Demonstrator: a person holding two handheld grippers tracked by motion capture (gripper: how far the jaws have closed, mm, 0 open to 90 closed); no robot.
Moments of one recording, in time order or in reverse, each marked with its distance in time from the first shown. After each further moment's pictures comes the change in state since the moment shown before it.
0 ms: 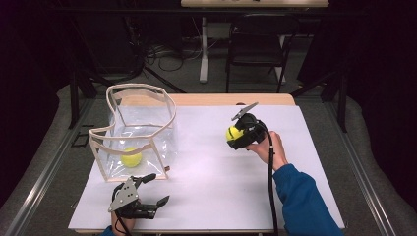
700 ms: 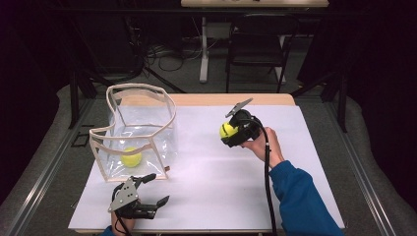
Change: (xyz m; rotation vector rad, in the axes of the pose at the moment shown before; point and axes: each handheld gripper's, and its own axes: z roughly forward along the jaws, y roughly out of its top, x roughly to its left) left arm 0.000 0.000 0.000 -0.001 -0.001 0.001; right arm 0.013 0.019 -0.010 -0.037 0.014 -0.043
